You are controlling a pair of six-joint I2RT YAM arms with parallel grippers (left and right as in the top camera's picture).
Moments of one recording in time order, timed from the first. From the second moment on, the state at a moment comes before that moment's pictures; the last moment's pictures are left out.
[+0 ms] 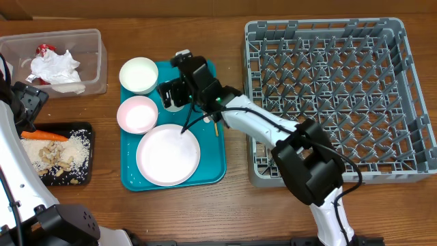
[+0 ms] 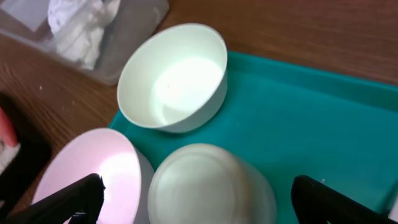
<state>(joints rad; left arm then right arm) 0.53 1.66 1.82 -1.43 -0.22 -0.68 0.72 2.20 1.62 -0.04 -0.12 0.33</state>
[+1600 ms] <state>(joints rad) 0.53 1.66 1.82 -1.43 -0.22 -0.68 0.71 2.09 1.62 -0.19 0.09 0.25</state>
